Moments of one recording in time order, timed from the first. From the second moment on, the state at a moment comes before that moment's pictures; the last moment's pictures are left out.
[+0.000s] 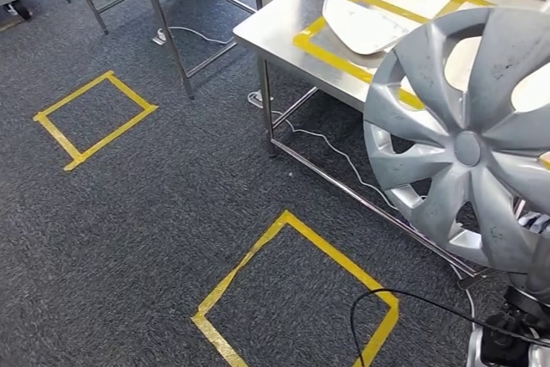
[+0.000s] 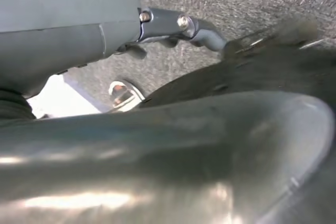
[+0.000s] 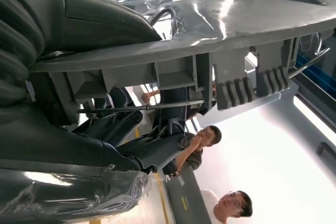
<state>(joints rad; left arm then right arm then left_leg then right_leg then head) -0.03 -0.01 -1.30 -0.04 1.24 -0.16 0.06 0.01 0.17 -0.47 -1.62 -0.50 0.34 -0.52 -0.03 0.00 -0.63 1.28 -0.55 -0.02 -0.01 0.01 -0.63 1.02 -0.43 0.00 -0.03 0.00</state>
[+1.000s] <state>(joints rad) -0.03 -0.01 -1.32 -0.04 1.25 -0.16 0.06 -0.02 0.16 -0.45 -1.59 -0.48 0.39 -0.53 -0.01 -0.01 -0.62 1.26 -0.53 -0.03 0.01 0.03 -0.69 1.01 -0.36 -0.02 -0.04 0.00</state>
